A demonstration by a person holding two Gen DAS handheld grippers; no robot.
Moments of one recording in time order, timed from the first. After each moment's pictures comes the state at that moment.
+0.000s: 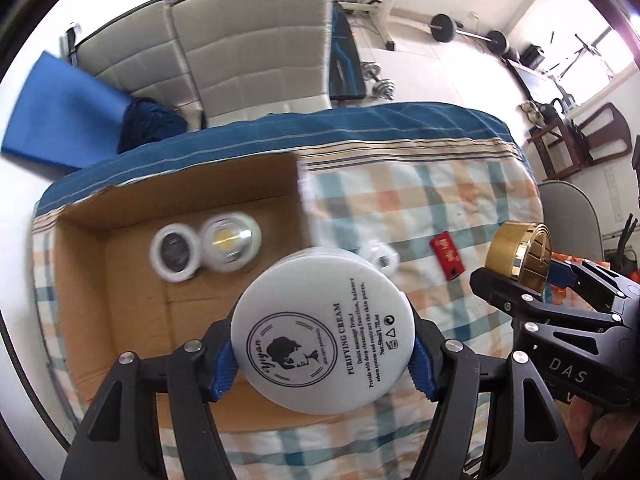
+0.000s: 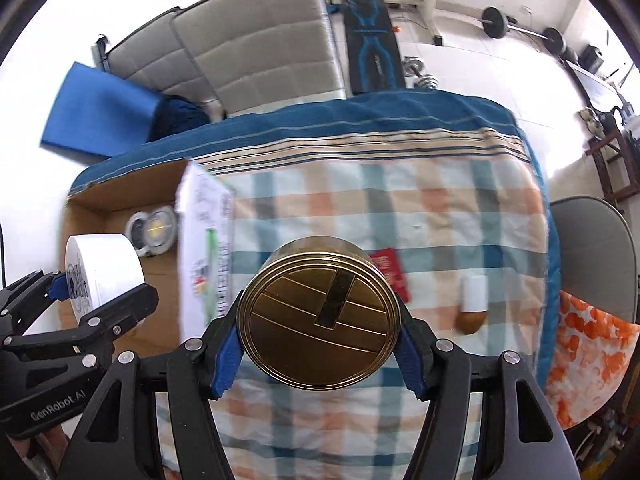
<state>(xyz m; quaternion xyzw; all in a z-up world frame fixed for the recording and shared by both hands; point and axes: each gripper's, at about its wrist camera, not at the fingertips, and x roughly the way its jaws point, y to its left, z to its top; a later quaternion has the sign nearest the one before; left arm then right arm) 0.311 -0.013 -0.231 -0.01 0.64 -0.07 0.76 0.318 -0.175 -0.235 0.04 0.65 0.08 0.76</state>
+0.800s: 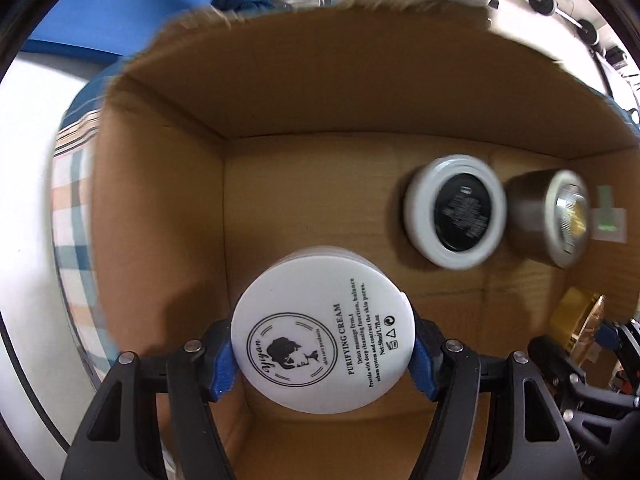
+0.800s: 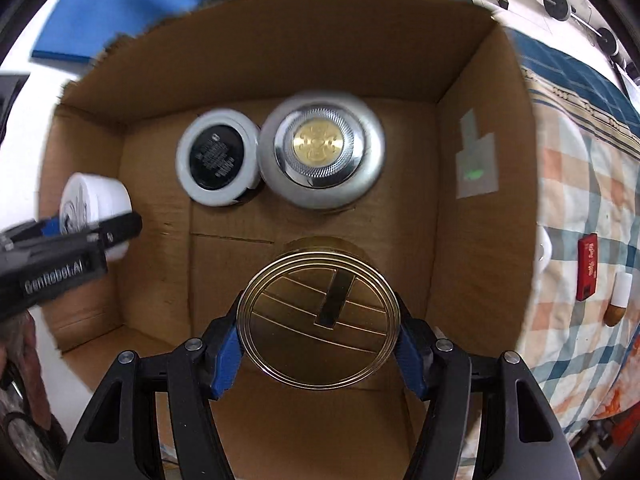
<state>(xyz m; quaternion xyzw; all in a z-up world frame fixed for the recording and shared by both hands) 0.347 0.206 -0.382 0.00 0.74 0.03 0.67 0.325 0.050 -0.373 -0.01 0.74 0.09 0.67</state>
